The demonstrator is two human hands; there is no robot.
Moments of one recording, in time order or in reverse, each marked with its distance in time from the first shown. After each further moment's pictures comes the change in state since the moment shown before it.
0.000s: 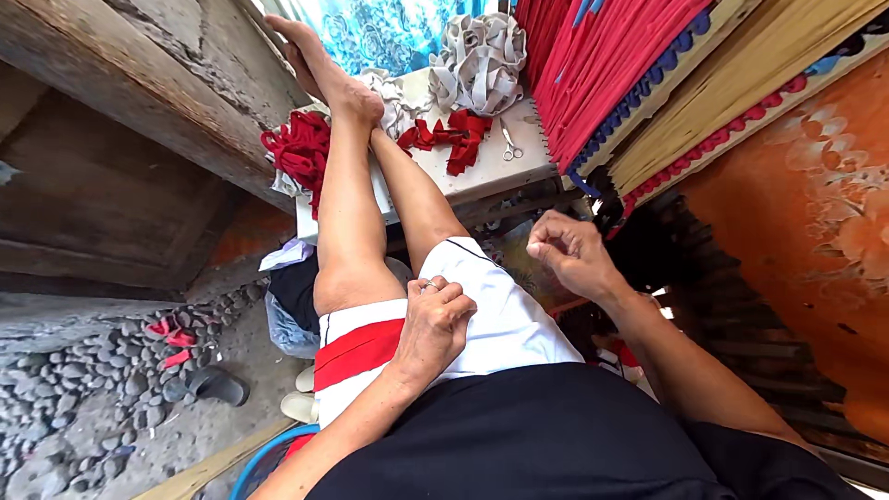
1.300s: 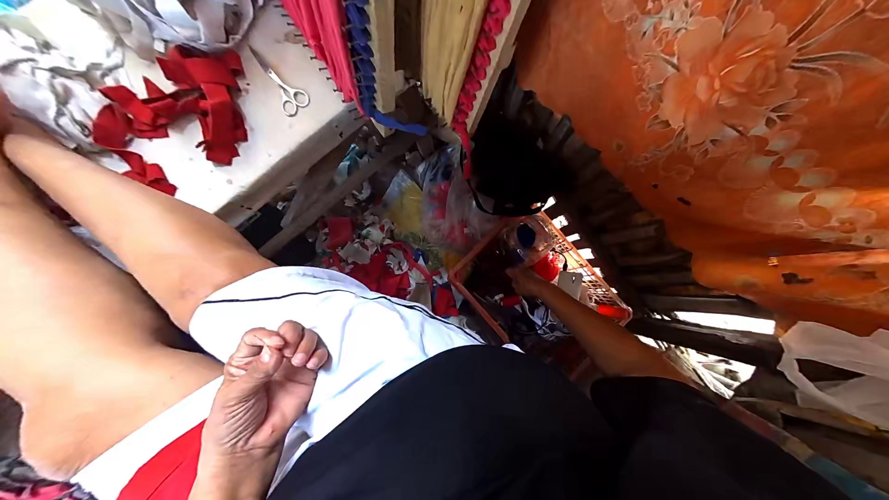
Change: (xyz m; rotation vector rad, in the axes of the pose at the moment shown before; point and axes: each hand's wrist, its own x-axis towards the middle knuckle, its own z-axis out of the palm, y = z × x) left_hand 0.016 -0.018 0.037 -1.754 -0.103 -0.562; right_hand -0.265 0.289 -0.024 -0.369 -0.518 1.210
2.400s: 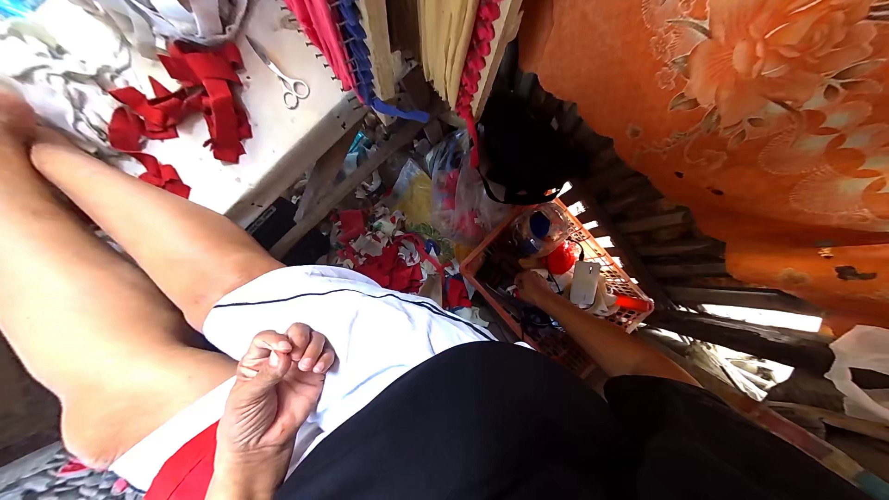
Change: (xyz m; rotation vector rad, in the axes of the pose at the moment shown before) left_hand -0.003 0.004 -0.004 -0.017 0.022 -0.039; right_hand 0.008 -0.003 0.052 0.115 0.100 0.076
